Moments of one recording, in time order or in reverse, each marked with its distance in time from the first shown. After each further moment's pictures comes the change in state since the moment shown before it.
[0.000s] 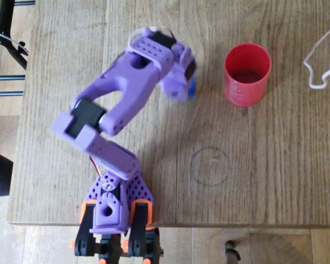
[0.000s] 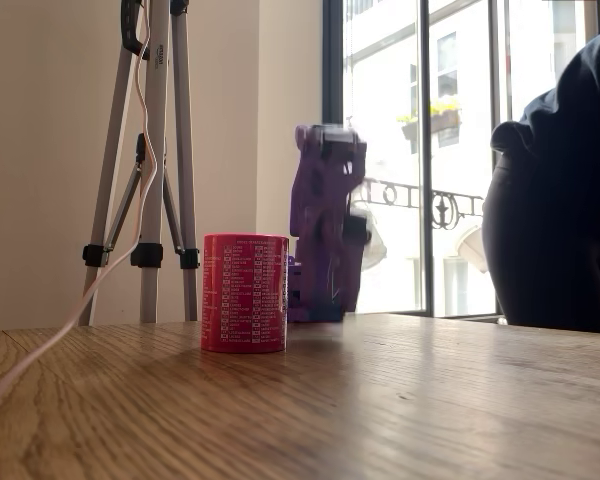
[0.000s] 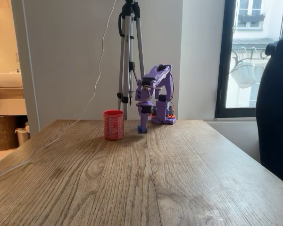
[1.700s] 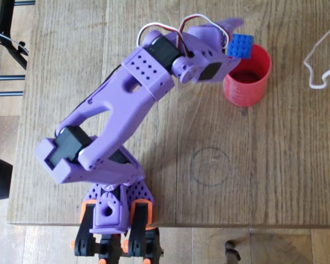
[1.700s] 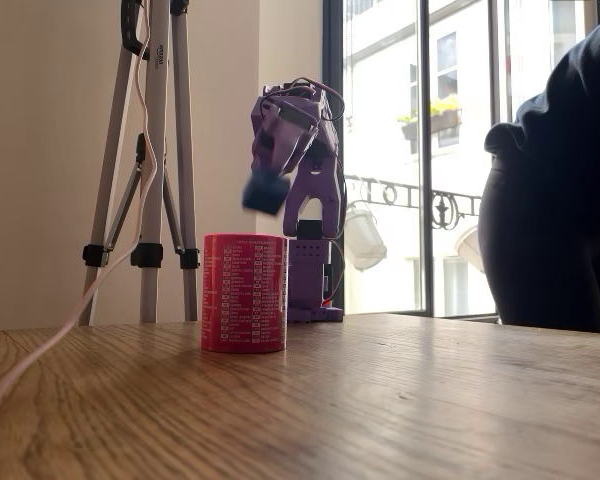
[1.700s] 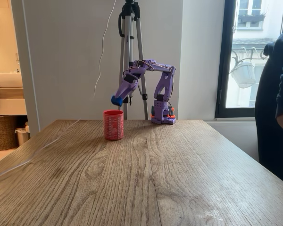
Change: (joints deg) arm 16.3 10.1 0.3 -10.9 0.4
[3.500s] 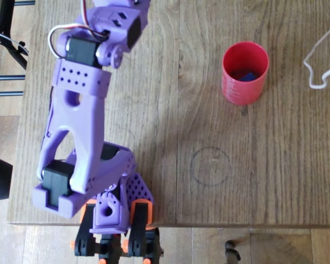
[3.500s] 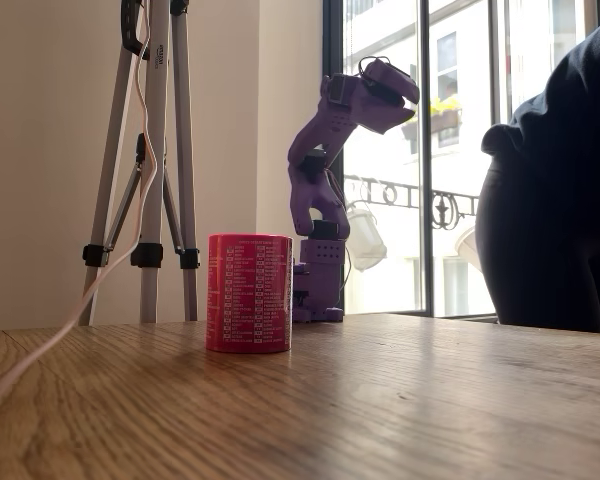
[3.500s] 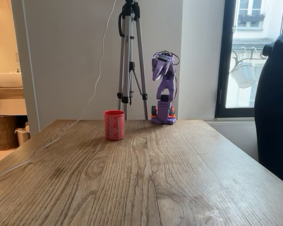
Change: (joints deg) arm -29.4 20.0 2.5 -9.7 16.4
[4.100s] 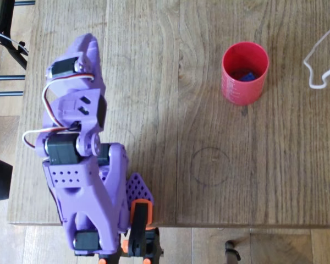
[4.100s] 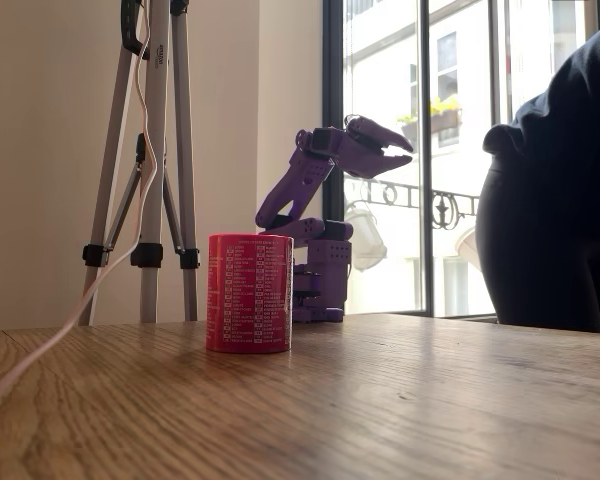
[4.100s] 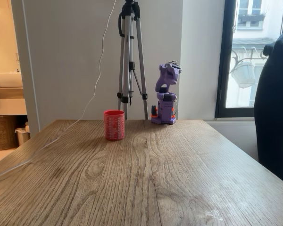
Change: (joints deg) arm -19.0 53.9 31.5 15.2 2.1
